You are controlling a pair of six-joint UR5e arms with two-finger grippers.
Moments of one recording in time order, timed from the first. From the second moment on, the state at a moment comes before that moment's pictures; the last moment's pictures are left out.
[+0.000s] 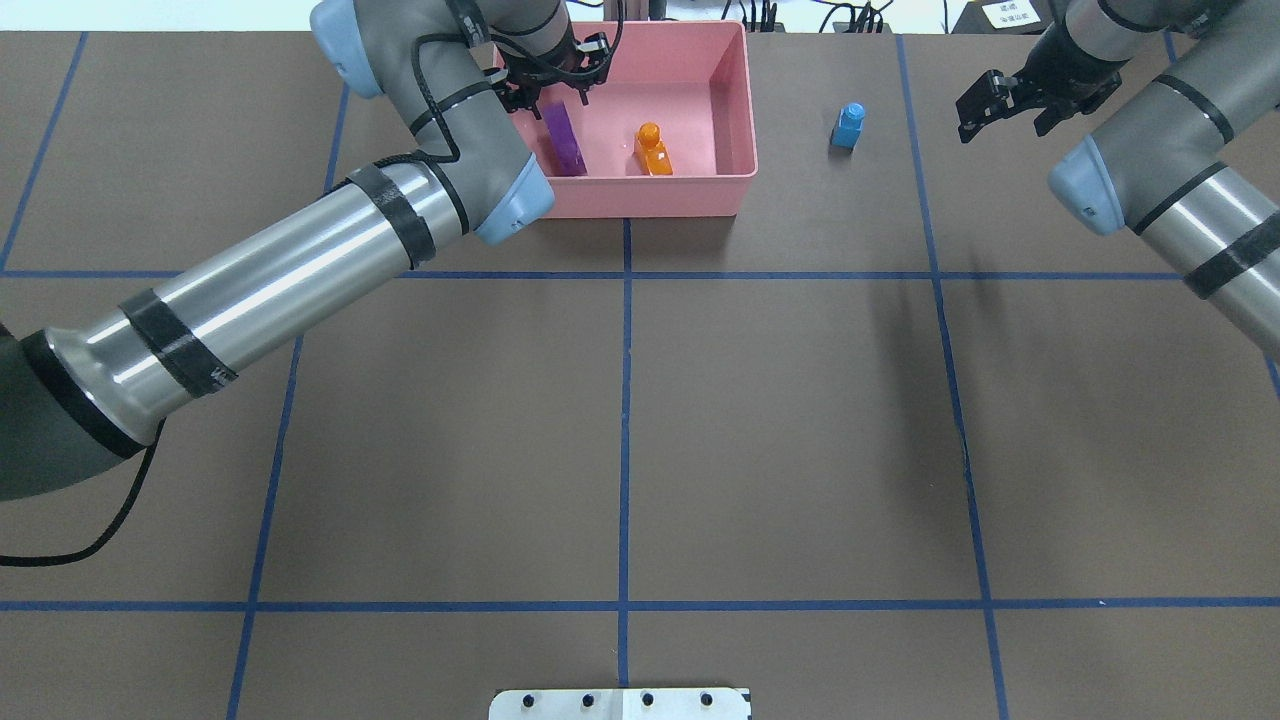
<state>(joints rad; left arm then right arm) -0.82 -2.71 -0.88 -1.99 -1.87 -1.30 1.12 -0.99 1.31 -1.34 2.20 0.56</state>
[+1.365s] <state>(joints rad) -1.02 -2.45 -1.15 -1.98 -2.30 -0.94 0.96 -0.62 0.71 -0.98 1.96 0.89</state>
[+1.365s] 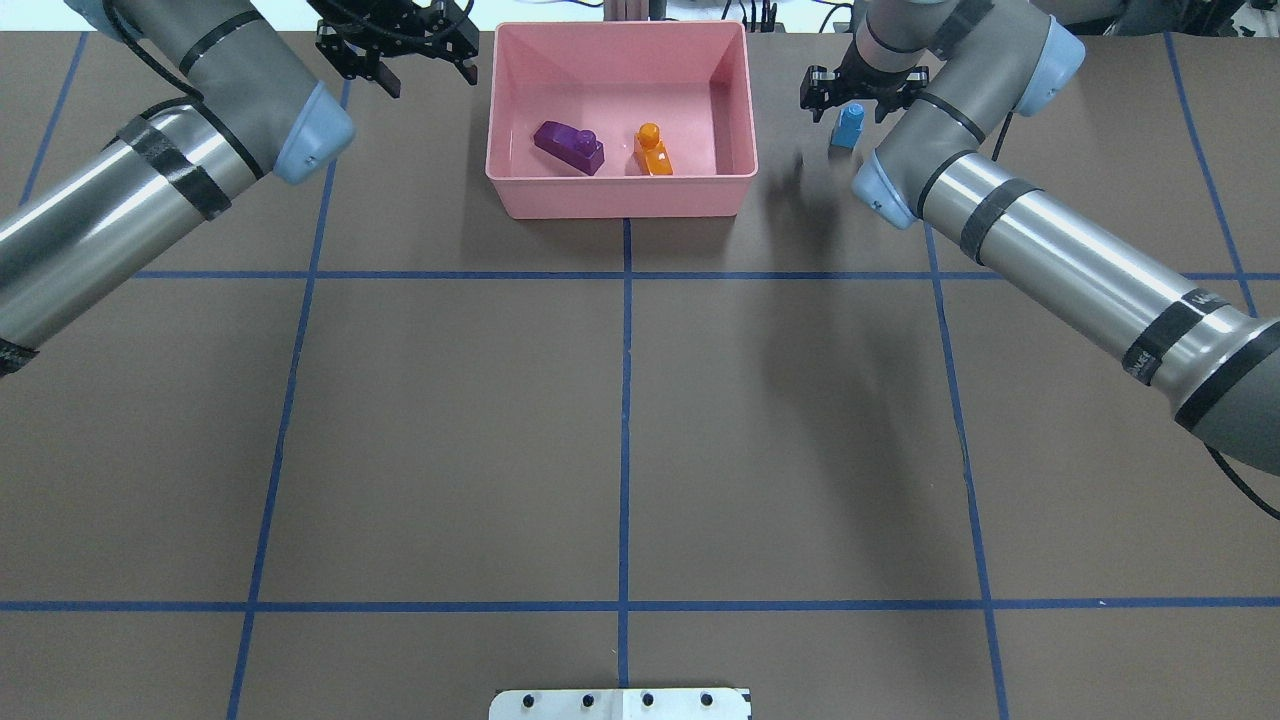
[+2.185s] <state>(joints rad) -1.02 -2.44 -1.15 -1.98 -2.29 -0.94 0.96 -0.61 0.70 -0.97 1.93 0.91</state>
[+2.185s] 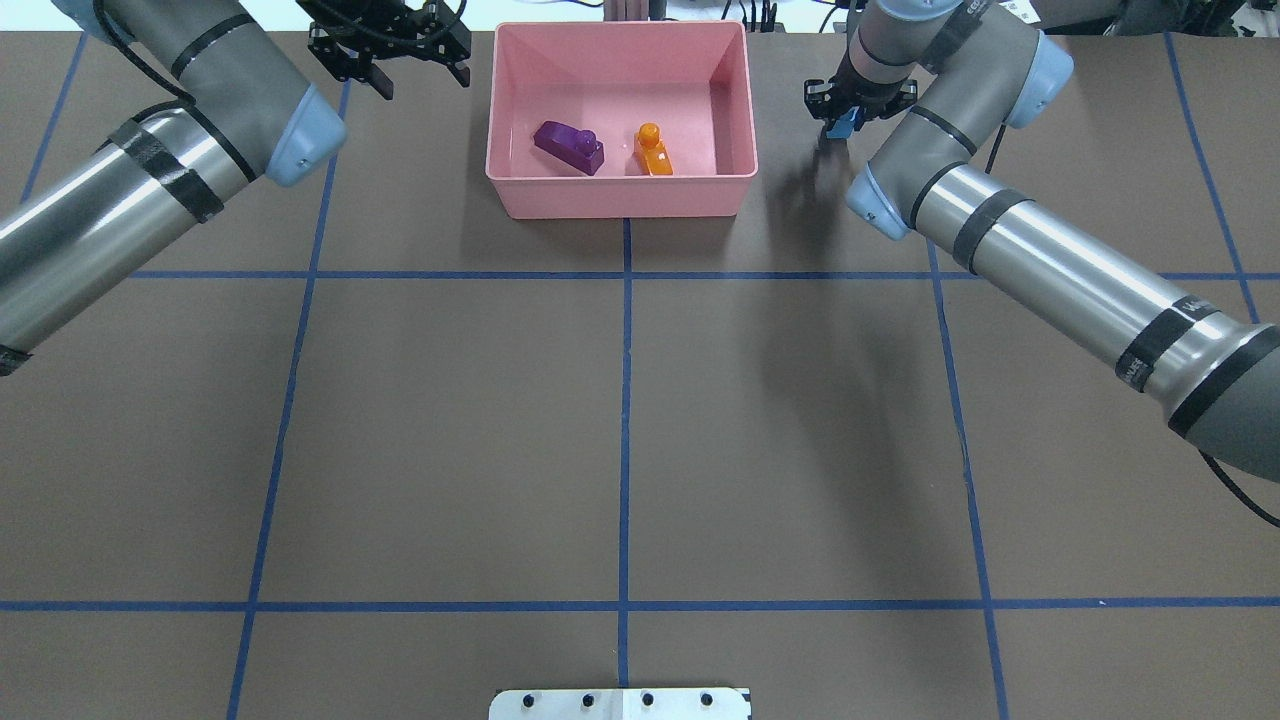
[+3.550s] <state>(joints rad) -1.02 -2.35 -1.25 -1.99 -2.29 -0.94 0.89 -0.33 0.70 -1.13 1.92 1.19</state>
